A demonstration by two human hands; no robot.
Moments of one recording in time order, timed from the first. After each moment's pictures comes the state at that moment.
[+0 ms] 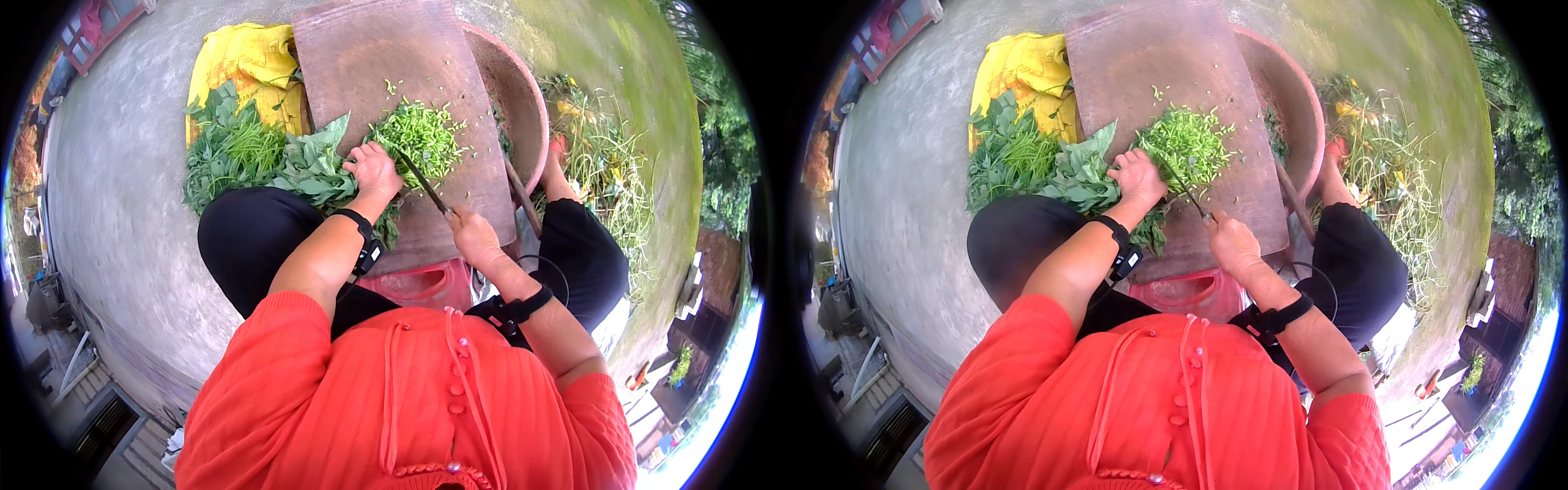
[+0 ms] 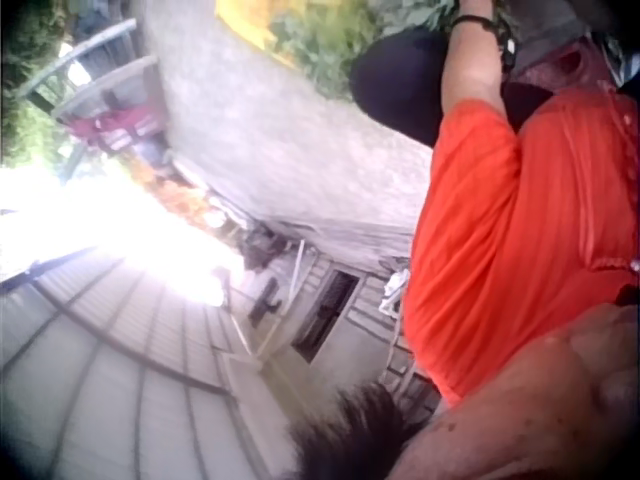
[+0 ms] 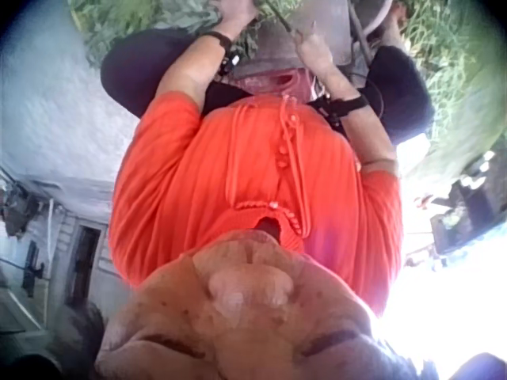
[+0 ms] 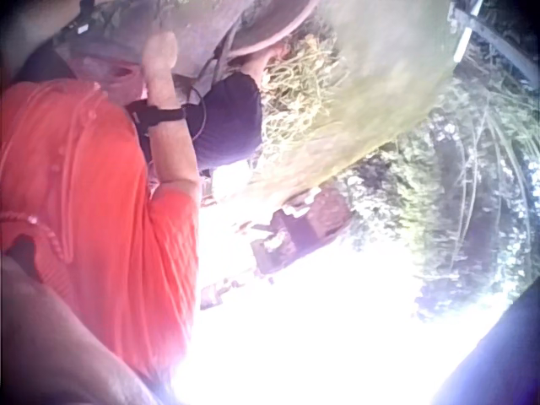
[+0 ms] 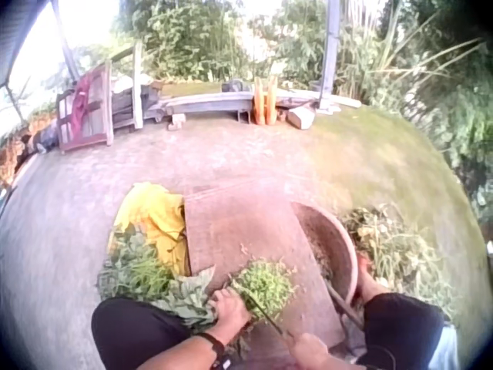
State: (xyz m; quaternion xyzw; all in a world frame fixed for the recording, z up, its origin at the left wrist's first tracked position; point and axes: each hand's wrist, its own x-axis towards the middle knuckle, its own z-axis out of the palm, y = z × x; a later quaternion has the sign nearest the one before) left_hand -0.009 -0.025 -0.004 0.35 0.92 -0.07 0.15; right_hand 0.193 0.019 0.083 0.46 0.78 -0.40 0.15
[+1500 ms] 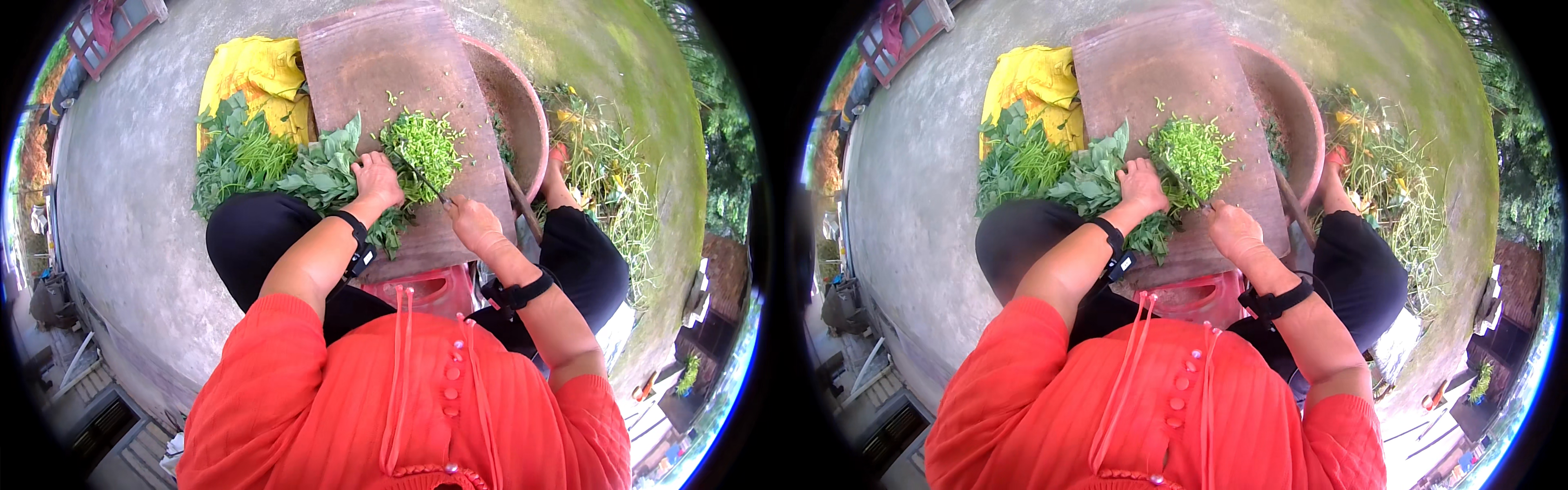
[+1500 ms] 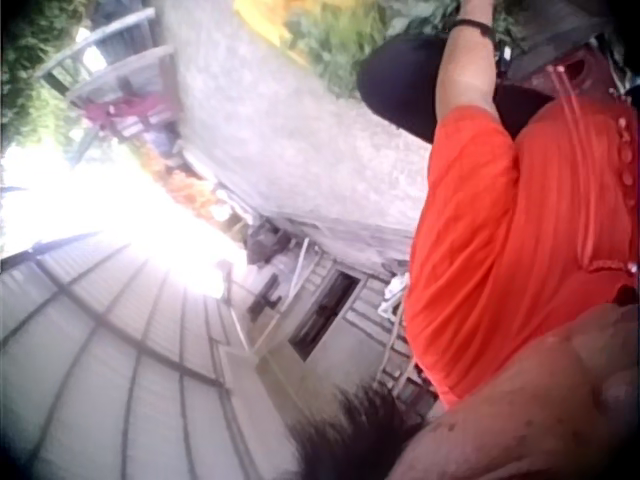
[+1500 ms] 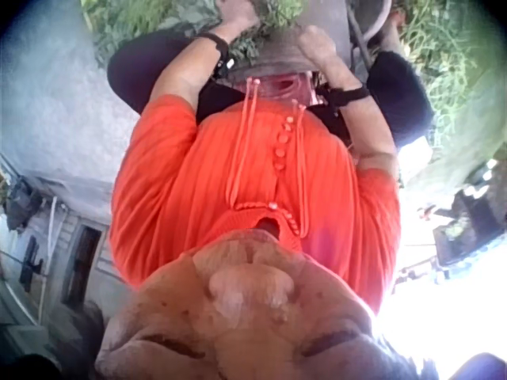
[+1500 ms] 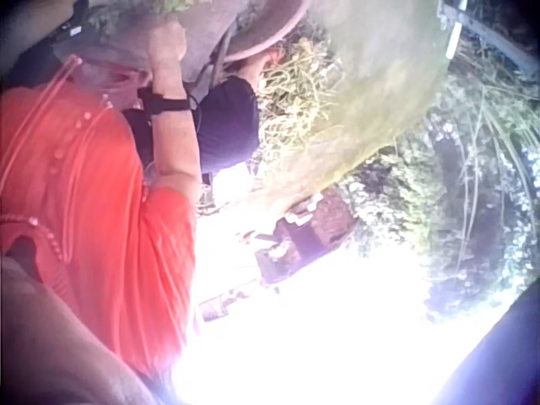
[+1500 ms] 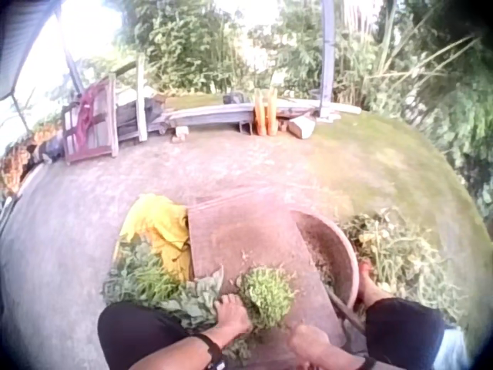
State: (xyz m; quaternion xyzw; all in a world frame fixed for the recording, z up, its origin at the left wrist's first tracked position) left_hand -0.014 -0.021 0.013 0.43 0.87 -0.10 0.24; right_hand 0.179 0.048 0.088 0.42 0.81 -0.36 0.18
